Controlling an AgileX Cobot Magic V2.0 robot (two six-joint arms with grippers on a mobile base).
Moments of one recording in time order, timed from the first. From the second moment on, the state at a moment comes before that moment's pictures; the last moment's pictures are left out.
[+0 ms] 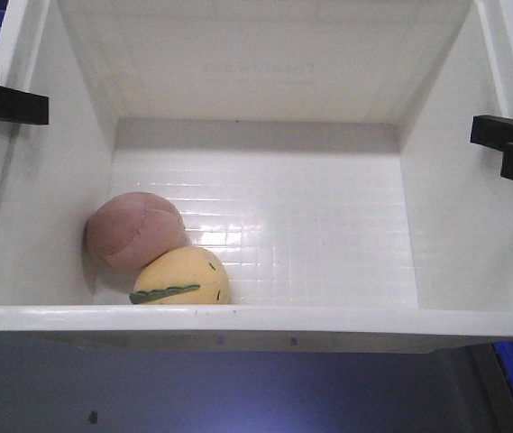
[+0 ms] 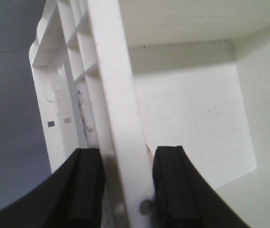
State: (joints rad) left arm -0.14 1.07 -1.23 -0.49 1.05 0.10; right arm 0.09 0.87 -0.91 0.51 0.70 -0.39
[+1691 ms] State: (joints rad) left arm -0.14 1.07 -1.23 -0.49 1.05 0.10; right arm 0.09 0.87 -0.91 0.51 0.70 -0.39
